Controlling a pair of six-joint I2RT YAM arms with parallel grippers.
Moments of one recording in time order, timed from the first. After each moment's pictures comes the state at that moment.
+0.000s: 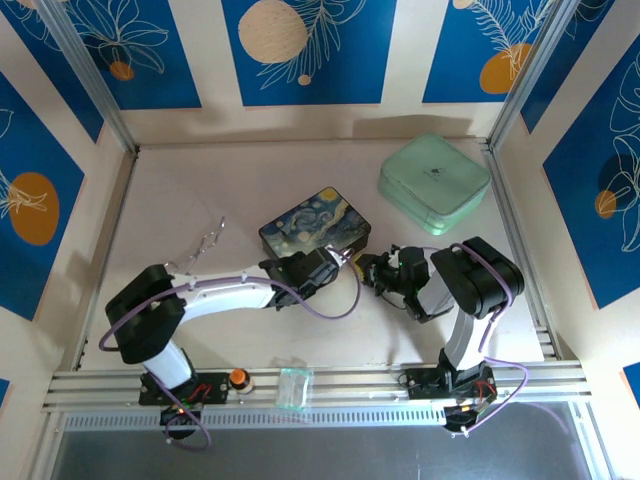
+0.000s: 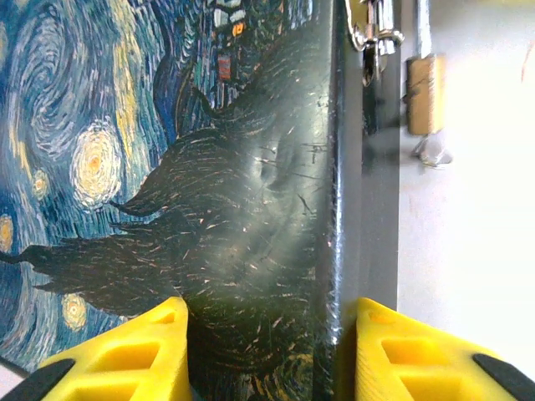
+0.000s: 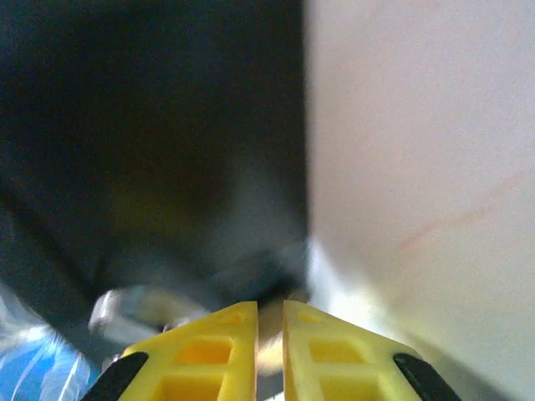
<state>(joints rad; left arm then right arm) -1.02 1.62 0.98 -0.43 -0.56 0.14 0.36 1.80 0.28 1.07 -0.46 1.54</state>
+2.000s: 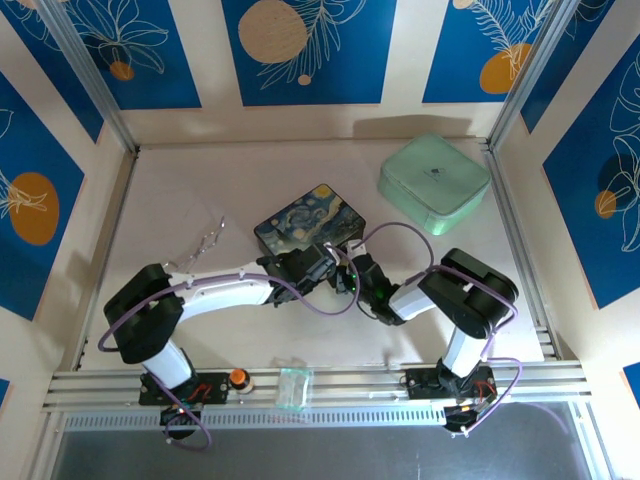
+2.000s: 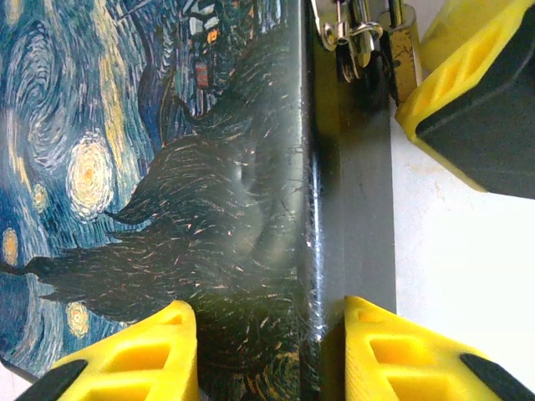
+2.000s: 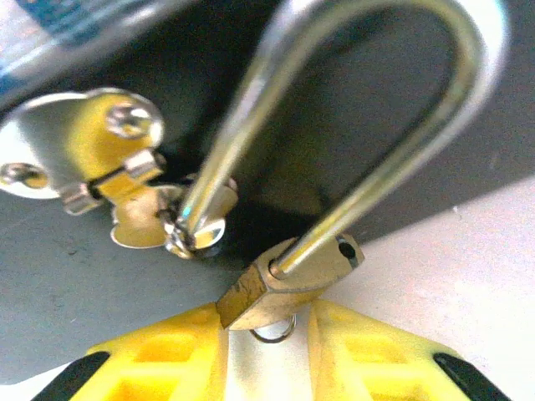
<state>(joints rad) -1.01 1.62 0.99 -0.43 -0.55 0.19 0.75 1.73 0.43 0.72 0.12 0.52</state>
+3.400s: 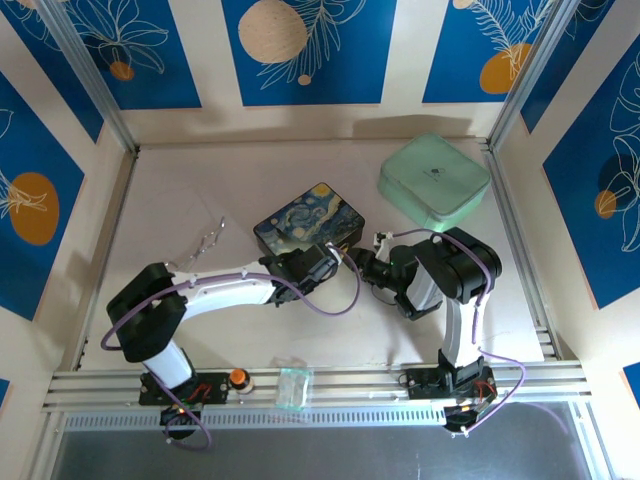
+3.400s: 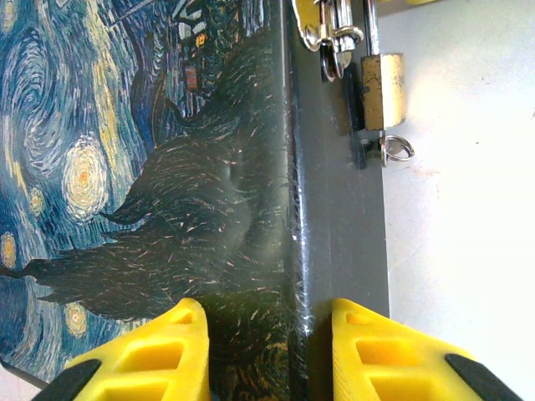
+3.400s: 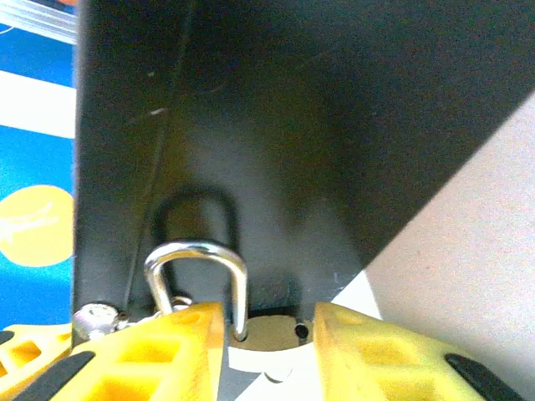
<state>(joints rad) -1.01 1.64 1.01 -0.44 -0.56 0.19 0.43 1.97 0.35 1.32 -0.46 1.09</state>
